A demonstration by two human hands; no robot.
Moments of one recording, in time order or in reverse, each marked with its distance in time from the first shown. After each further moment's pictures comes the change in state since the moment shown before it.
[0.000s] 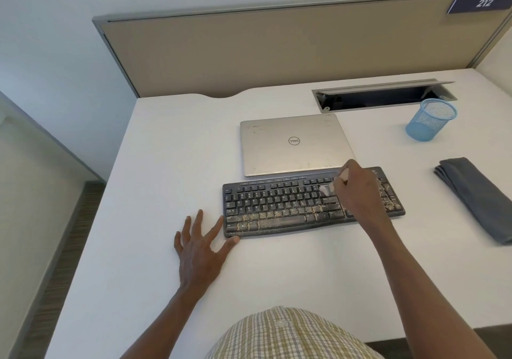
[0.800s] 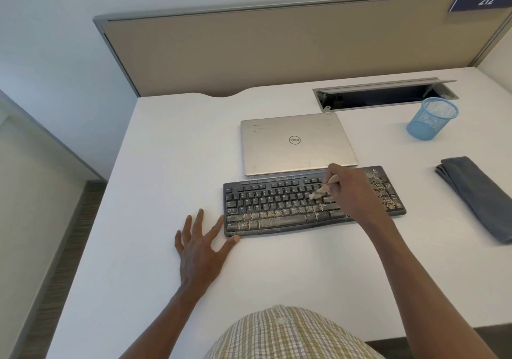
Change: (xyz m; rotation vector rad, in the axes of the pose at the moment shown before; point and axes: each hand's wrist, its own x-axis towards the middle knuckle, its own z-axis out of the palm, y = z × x) left_hand 0.000 -0.001 0.001 0.008 0.007 0.004; right_hand -0.002 -0.006 -0.004 -0.024 -0.189 -0.172
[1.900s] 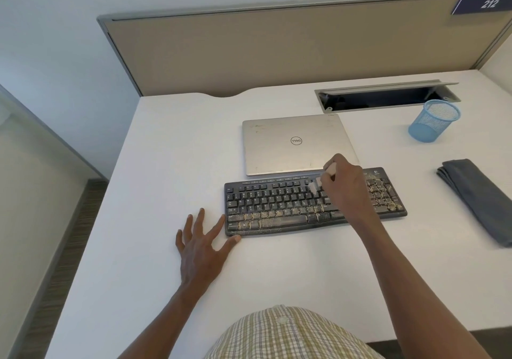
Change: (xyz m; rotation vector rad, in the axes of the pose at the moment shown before) left_hand 0.000 0.000 -0.001 -0.001 -0.005 0.002; right_hand 0.009 -0.019 0.013 0.059 0.165 0.118
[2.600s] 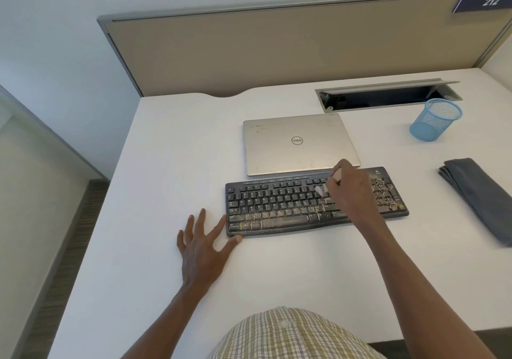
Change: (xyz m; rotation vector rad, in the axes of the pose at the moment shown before) left_hand 0.000 0.000 0.000 -0.003 0.004 0.003; right_hand -0.004 0.012 -0.001 0.012 -0.001 0.021
